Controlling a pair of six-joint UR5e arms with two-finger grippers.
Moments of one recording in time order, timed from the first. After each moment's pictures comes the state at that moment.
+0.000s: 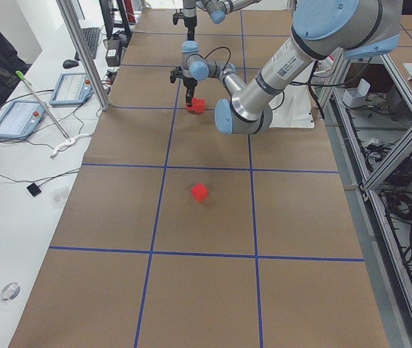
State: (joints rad) left arm -0.55 -2.62 -1.14 -1.66 -1.89 -1.05; right arm 1.01 -1.32 1.73 -1.48 2.23 0.77
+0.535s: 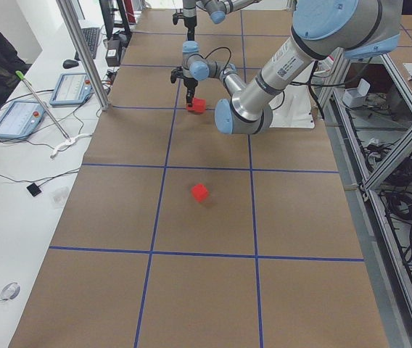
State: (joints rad) left arm -0.55 -2.62 -1.14 -1.67 -1.88 -1.05; right arm 1.01 -1.32 1.73 -1.48 2.23 0.77
